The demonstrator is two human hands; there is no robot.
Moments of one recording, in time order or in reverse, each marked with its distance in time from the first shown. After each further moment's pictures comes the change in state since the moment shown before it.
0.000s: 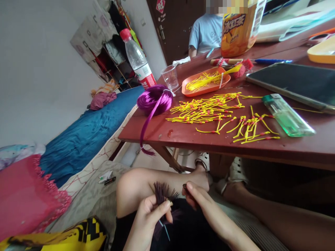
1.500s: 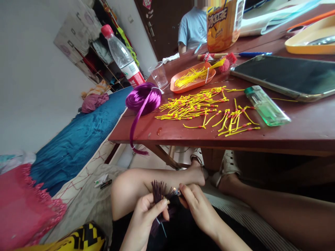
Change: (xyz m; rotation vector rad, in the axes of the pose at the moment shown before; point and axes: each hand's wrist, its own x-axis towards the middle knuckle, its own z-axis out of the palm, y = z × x) left_hand 0.003 0.008 0.005 0.089 -0.103 0.024; right_hand -0.001 0.010 0.005 -0.201 0.139 -0.049
